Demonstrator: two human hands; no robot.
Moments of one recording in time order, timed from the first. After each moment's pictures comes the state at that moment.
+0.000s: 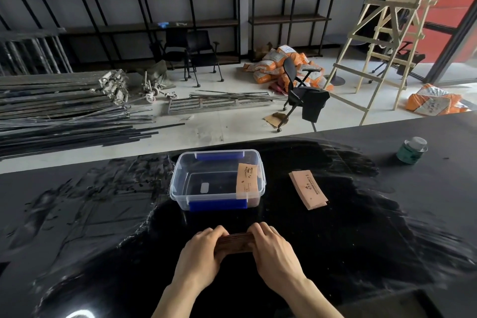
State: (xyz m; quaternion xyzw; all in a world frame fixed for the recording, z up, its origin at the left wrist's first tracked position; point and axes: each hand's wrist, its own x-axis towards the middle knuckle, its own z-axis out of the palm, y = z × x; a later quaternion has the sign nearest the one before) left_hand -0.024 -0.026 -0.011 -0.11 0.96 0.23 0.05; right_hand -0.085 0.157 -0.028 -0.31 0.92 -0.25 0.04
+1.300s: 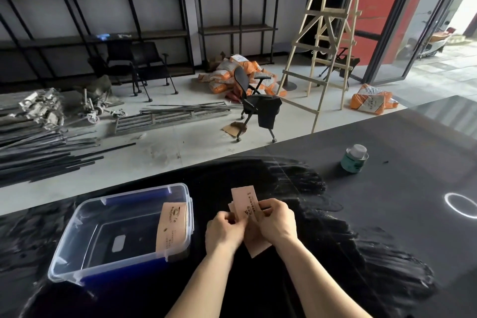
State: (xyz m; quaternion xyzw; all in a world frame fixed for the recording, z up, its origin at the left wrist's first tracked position) left_hand -0.245 0.138 -0.029 -0.31 0.80 0.50 0.07; right_hand -0.277 0.260 -0.029 0.12 0.87 -0.47 0.07
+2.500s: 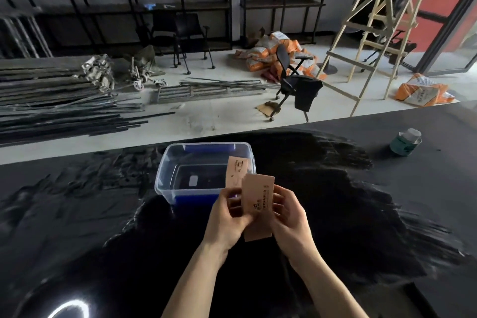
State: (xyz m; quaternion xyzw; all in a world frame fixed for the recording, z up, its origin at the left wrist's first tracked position) left_hand -0.075 0.014 0.021 -0.23 0.71 0.66 0.00; right_hand -0.107 0.166 0.007 -0.07 0.72 -0.69 0.09
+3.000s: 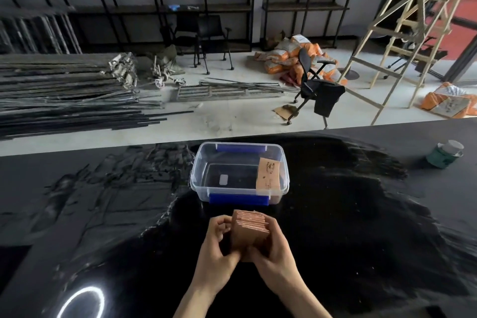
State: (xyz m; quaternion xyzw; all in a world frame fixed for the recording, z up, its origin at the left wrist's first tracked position) left_hand -0.004 -0.044 -0.027 -0.21 0.74 0.63 -0.06; right_hand -0.059 0.103 -0.030 -0.14 0.73 -0.65 0.16
